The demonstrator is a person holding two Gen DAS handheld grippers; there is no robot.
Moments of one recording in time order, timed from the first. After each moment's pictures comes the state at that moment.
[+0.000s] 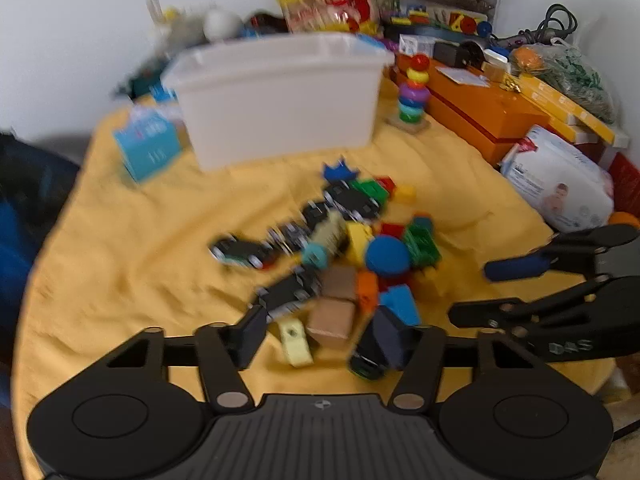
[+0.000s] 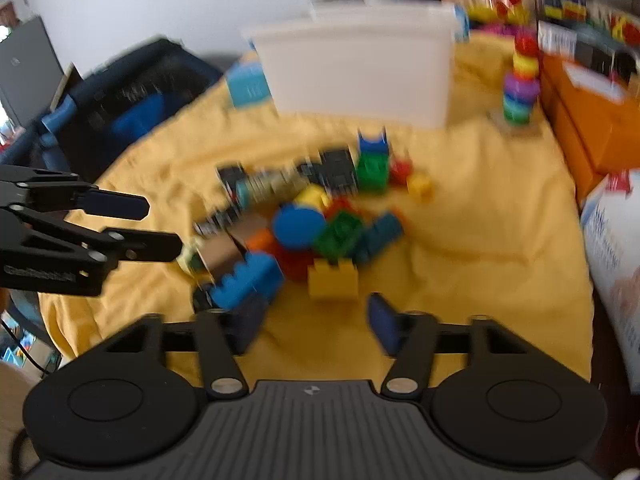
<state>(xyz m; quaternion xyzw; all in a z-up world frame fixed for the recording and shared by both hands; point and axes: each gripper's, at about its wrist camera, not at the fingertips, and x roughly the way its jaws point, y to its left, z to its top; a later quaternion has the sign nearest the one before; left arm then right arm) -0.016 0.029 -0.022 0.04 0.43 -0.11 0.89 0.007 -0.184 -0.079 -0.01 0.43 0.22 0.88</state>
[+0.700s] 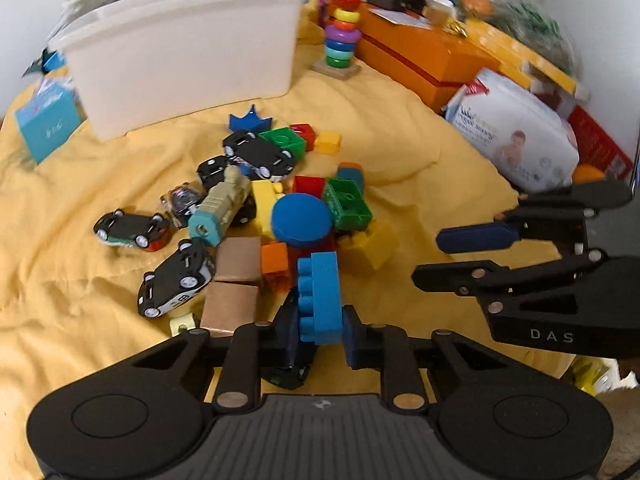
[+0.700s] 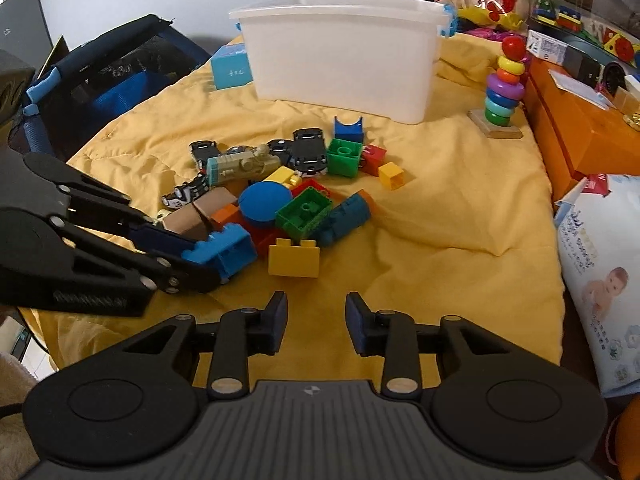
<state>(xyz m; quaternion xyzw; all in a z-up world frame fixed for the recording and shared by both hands) 0.004 -0.005 -0.059 0.04 0.48 -0.20 0.85 -0.001 -0.195 -0.081 -0.05 0.43 0.19 0.88</state>
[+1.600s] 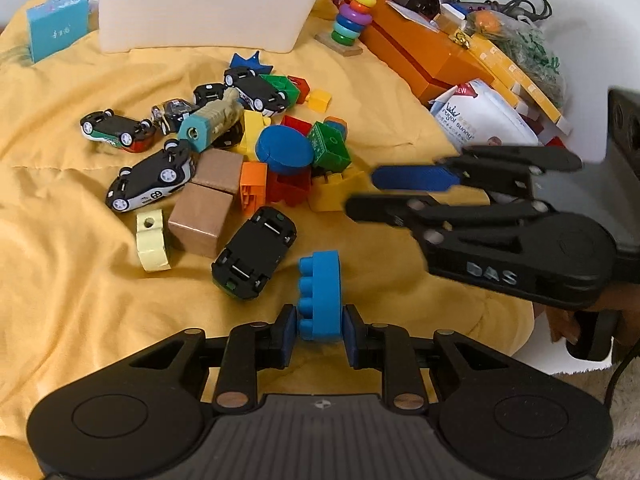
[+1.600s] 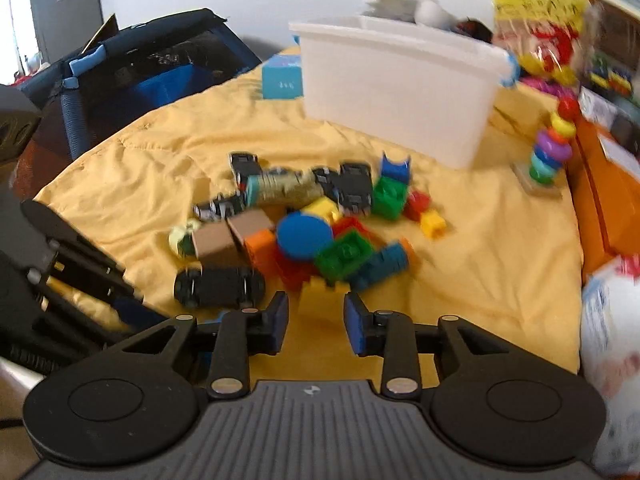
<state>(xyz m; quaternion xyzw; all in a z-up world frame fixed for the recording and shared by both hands) -0.017 0.015 -0.079 -0.07 0.52 -0.23 0.82 0.011 -0.170 -0.076 -0.12 0.38 0.26 0.88</state>
